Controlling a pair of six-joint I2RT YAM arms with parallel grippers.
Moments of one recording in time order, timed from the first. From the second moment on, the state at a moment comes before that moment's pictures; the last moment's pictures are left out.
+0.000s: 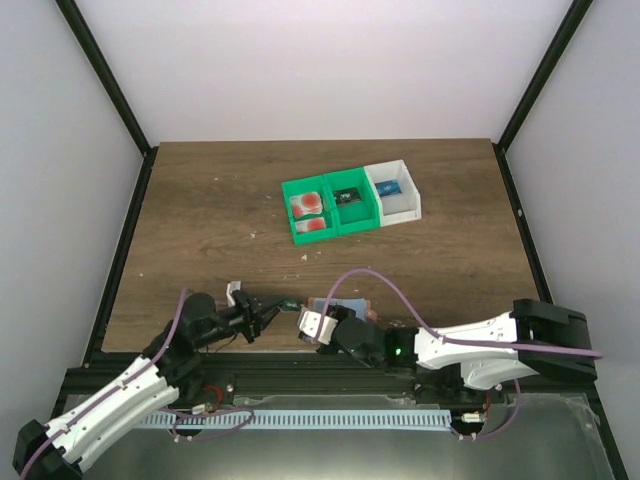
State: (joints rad) left arm -0.74 0.40 0.12 0.02 0.33 -1.94; right arm 1.42 1.26 0.45 0.42 0.46 -0.34
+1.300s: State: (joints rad) left arm -0.73 0.34 0.11 0.36 0.58 -0.91; right arm 1.32 0.80 0.71 -0.31 0.19 0.59
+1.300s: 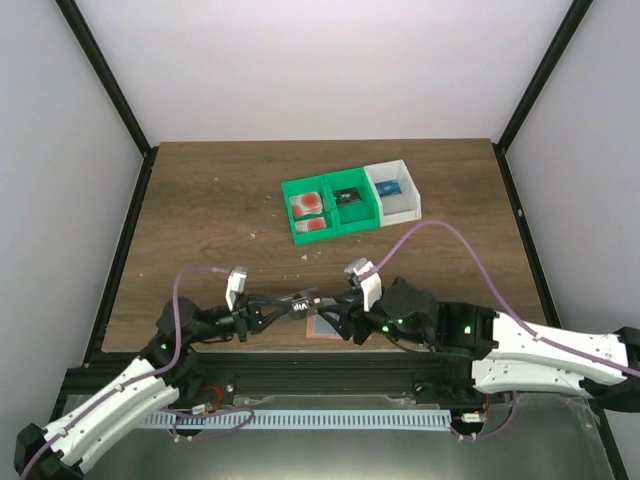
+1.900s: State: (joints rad) left arm -0.73 0.64 0.22 0.45 0.97 -0.81; right arm 1.25 0.98 1.03 -0.63 -0.01 0.28
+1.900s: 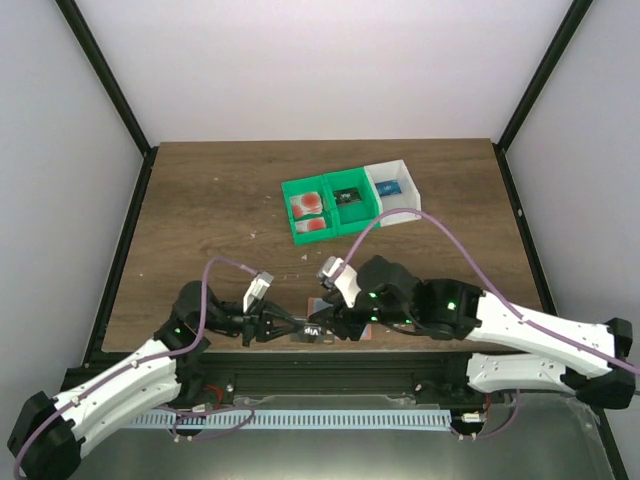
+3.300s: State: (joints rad) left arm -0.73 0.38 0.09 0.68 0.59 -1.08; right arm 1.05 0.86 0.56 0.13 -0.34 0.71
